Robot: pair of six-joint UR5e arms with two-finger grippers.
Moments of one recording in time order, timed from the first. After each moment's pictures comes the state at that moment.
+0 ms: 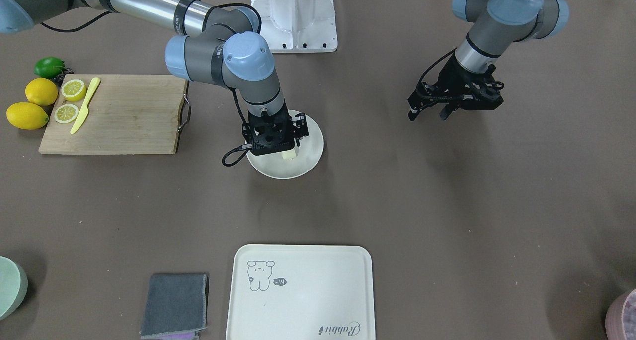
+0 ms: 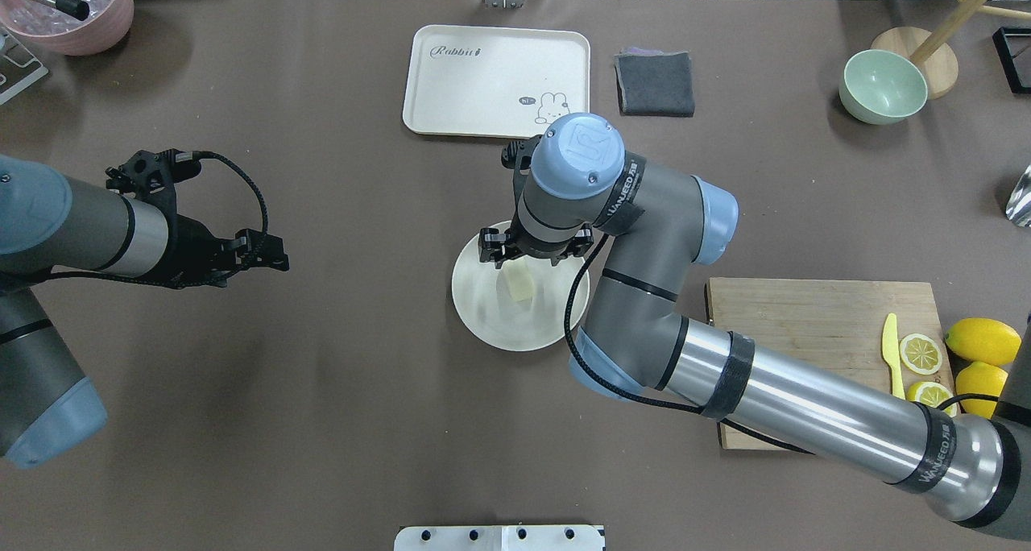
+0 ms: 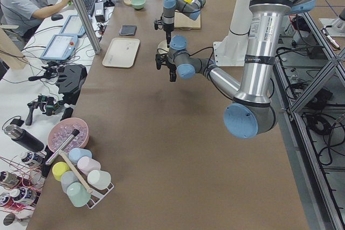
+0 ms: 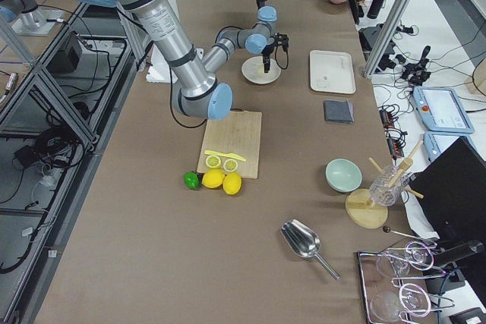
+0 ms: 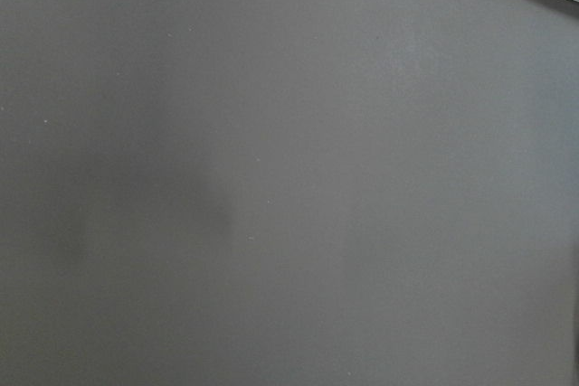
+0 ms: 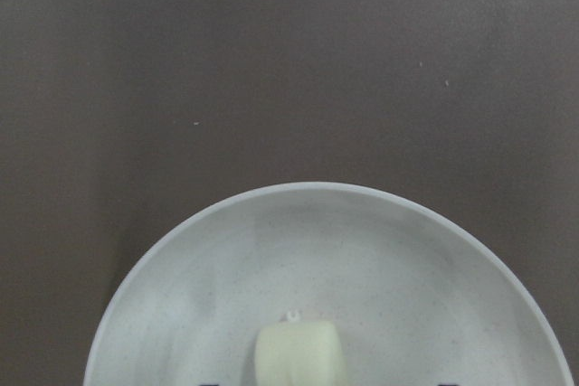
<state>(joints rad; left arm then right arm) -0.70 -1.70 -1.92 -2.08 -1.99 -1.36 0.56 -0.81 1.48 -1.38 1.96 1.12</state>
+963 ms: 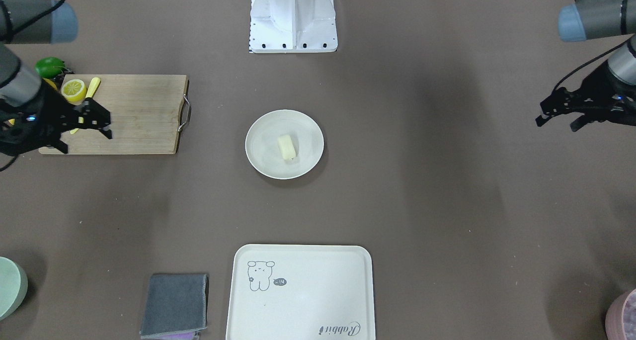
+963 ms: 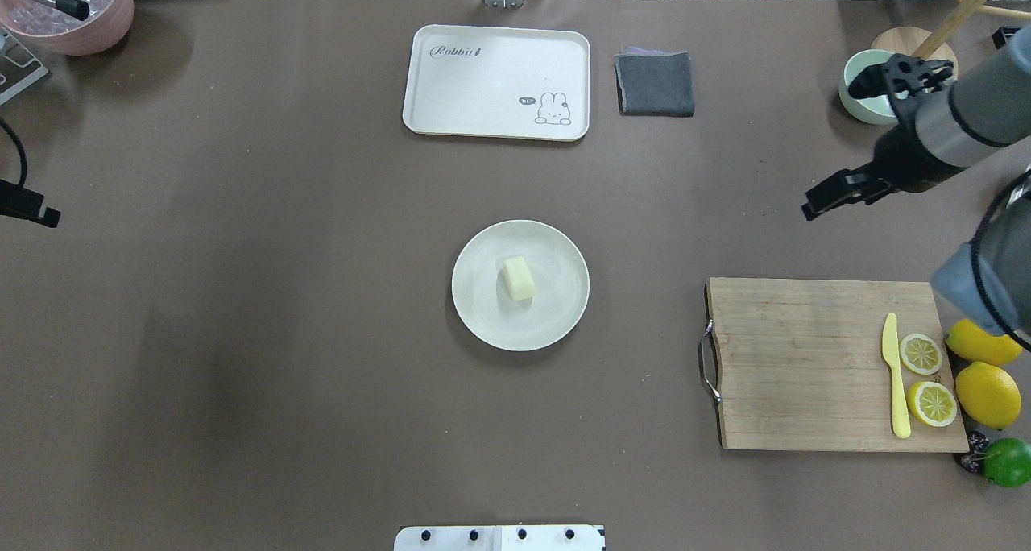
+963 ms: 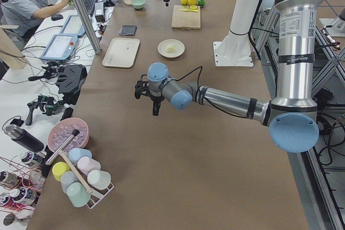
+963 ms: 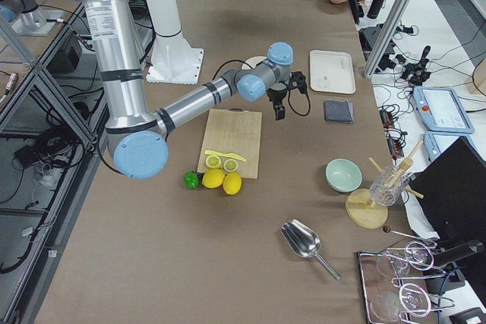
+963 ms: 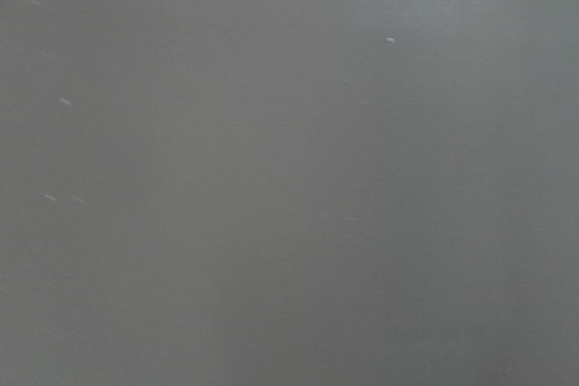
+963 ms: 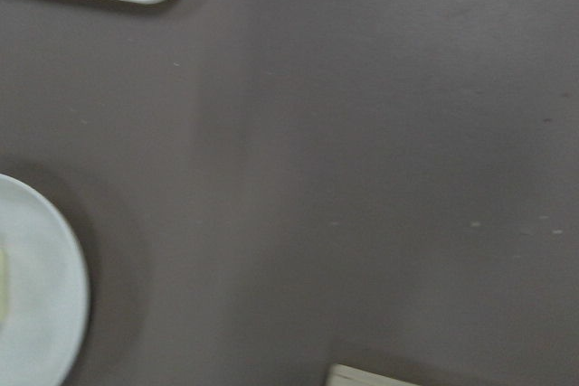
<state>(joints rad) -1.22 -1.52 -1.73 -2.02 -2.36 -0.52 1.06 -1.47 1.87 -1.39 2.27 0.42</state>
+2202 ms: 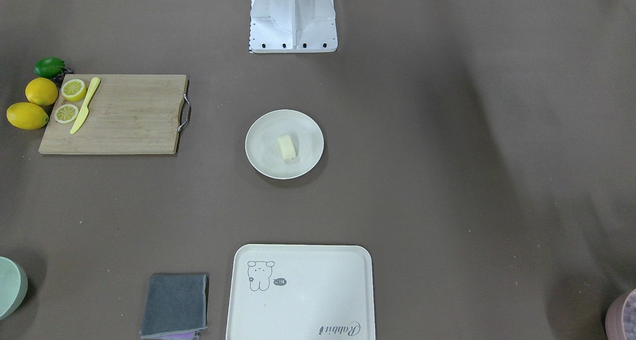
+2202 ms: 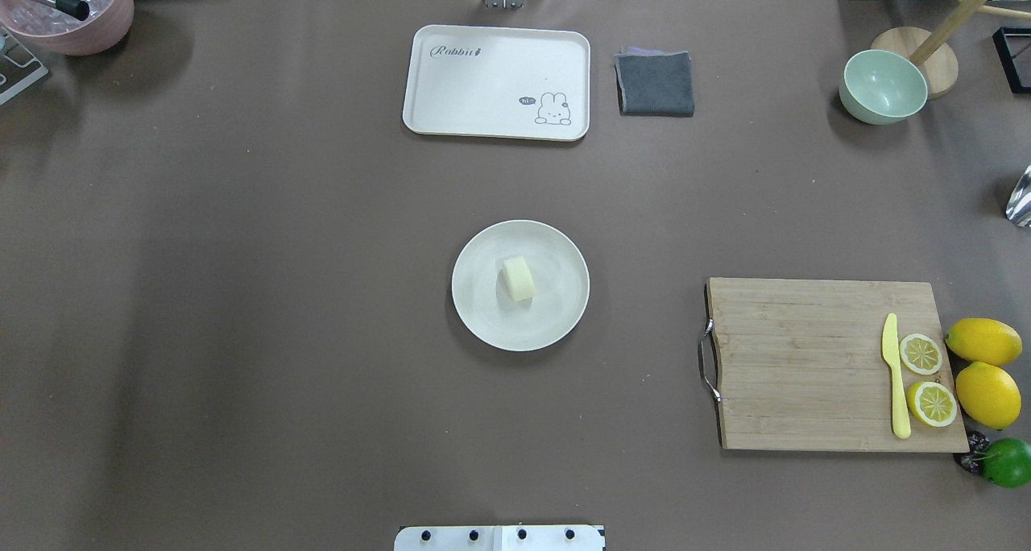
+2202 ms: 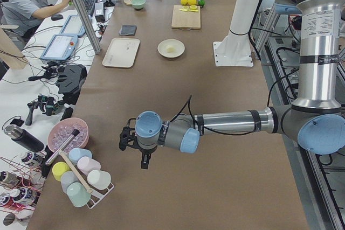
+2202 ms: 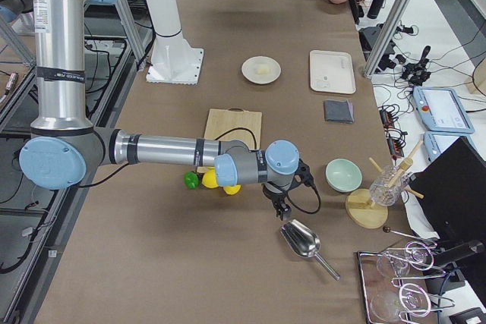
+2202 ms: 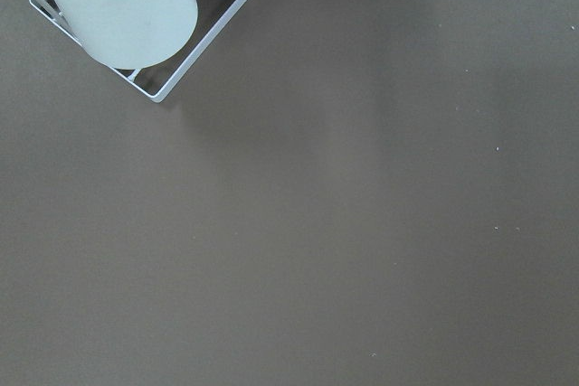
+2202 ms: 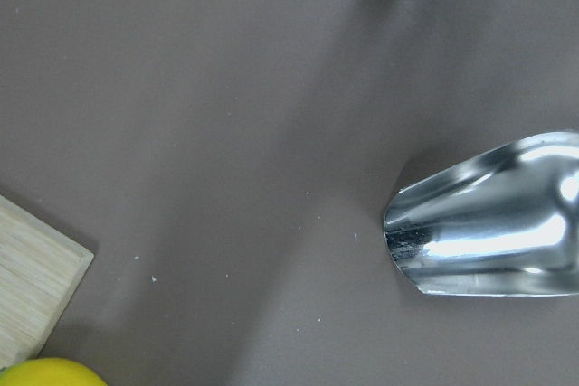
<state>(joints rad) -1.55 -1.51 -1.52 -1.93 -2.42 -0.12 1.47 -1.61 1.56 -1.38 2.37 -0.34</state>
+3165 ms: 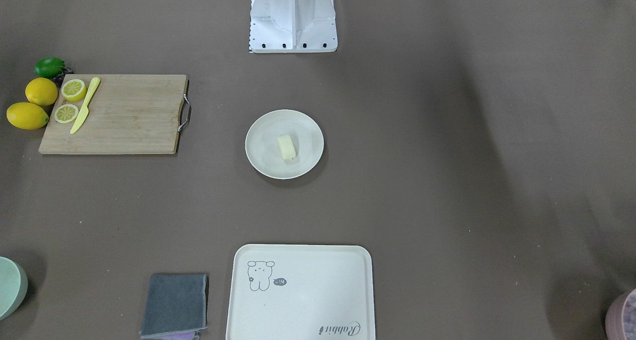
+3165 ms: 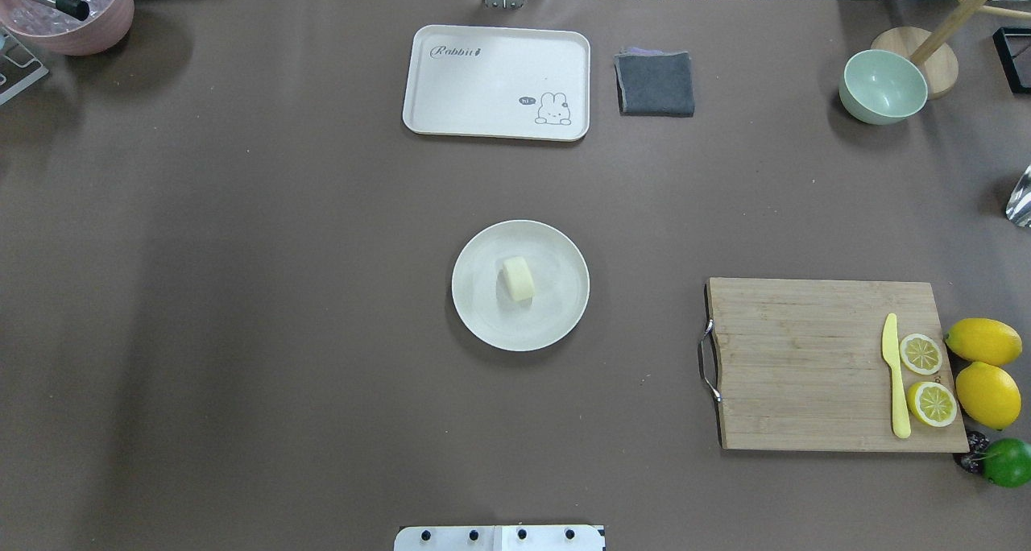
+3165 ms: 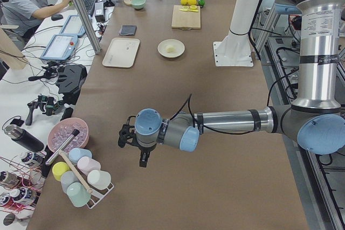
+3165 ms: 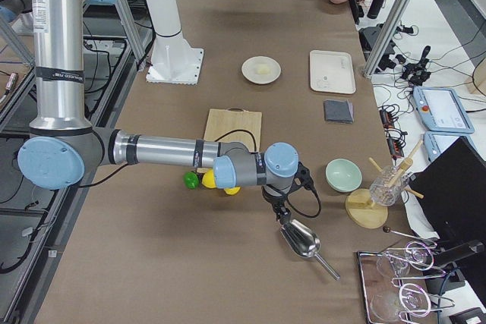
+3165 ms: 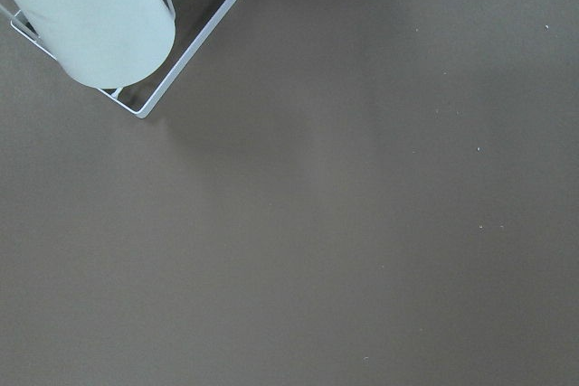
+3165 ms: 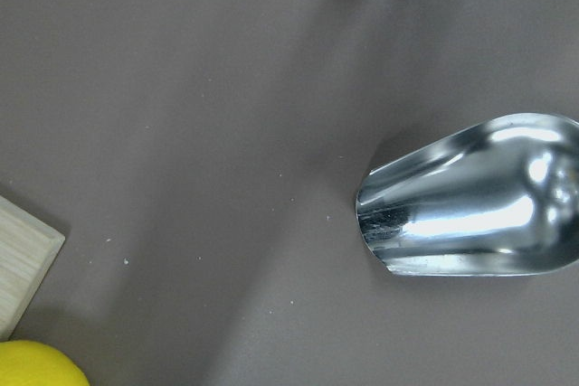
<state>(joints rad) -1.55 -1.51 -1.53 -1.93 -2.41 -0.11 1.48 -1.61 1.55 -1.38 2.35 -0.34</state>
